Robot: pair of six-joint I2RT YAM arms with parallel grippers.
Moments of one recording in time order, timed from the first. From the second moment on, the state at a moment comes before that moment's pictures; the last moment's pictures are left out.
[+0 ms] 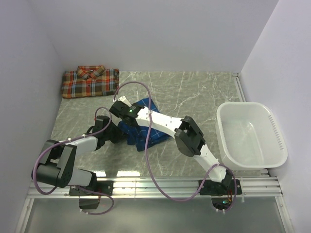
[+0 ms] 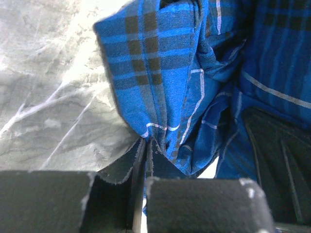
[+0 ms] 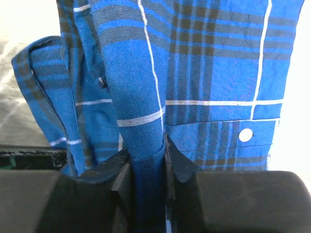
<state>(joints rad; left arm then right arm) -0.25 1.37 0.43 0.14 0.27 -1.06 1.03 2.33 2.09 -0.89 0.52 0.27</state>
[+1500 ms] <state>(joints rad) -0.23 1.05 0.63 -0.26 0.11 -0.98 0.73 1.64 1.23 -0.30 -0.19 0.56</state>
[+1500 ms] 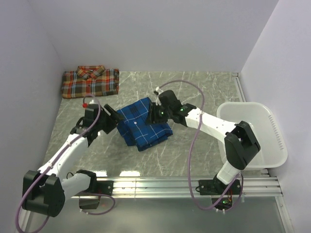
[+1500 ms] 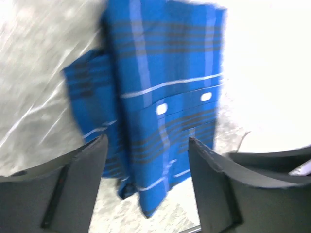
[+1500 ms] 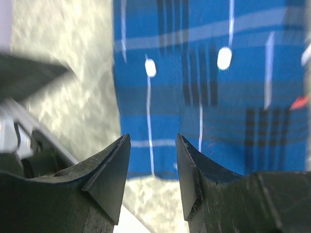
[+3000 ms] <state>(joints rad) -0.32 1.33 0.96 -0.17 0.08 -0.85 0.54 1.65 1.17 -0.14 -0.70 0.58</state>
